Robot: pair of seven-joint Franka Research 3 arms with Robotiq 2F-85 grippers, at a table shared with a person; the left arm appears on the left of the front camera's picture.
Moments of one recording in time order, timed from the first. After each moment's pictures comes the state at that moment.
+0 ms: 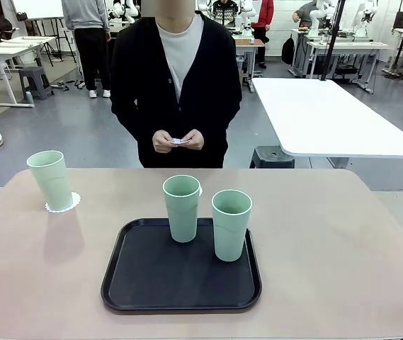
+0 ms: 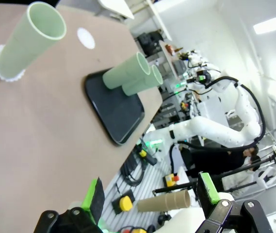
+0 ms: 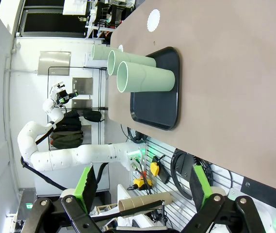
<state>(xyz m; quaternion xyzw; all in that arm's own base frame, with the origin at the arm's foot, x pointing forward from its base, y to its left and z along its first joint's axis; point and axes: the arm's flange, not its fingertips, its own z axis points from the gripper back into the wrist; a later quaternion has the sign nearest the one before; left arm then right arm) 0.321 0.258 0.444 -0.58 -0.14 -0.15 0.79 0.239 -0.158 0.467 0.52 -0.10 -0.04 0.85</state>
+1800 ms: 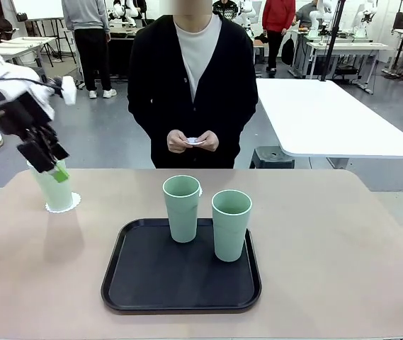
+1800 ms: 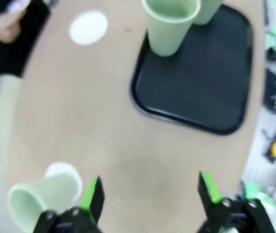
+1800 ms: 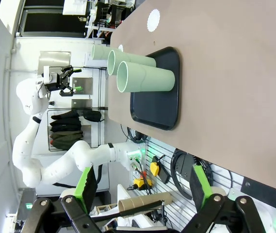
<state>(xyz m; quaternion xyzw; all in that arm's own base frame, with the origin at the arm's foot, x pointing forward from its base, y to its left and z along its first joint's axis) 0.399 -0.107 0.510 -0.10 -0.16 -0.58 0.79 0.239 -0.158 0.467 0.52 -0.10 -0.04 0.85</state>
